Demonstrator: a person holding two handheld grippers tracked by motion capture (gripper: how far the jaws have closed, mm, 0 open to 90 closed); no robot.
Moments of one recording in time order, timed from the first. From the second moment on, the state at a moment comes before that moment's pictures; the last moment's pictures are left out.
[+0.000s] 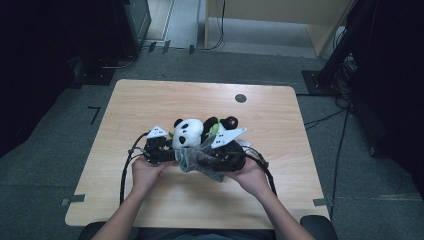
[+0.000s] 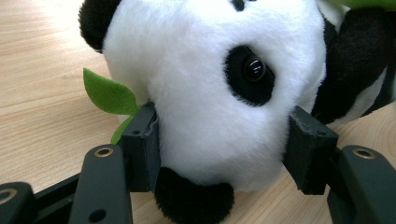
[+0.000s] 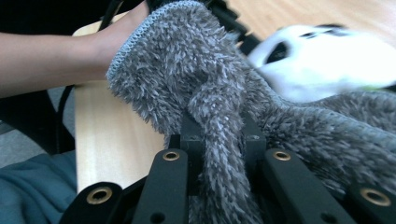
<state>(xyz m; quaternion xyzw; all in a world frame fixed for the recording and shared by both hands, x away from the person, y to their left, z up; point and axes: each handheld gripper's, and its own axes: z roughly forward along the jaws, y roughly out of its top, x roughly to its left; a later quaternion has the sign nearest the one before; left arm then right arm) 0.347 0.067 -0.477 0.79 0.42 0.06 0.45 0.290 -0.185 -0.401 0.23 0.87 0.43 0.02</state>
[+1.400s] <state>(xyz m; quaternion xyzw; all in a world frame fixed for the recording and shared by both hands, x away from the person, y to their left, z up) 0.343 0.062 -0.480 0.79 0.41 0.07 0.44 0.304 -0.173 -0.461 0.31 0.87 0.38 0.09</state>
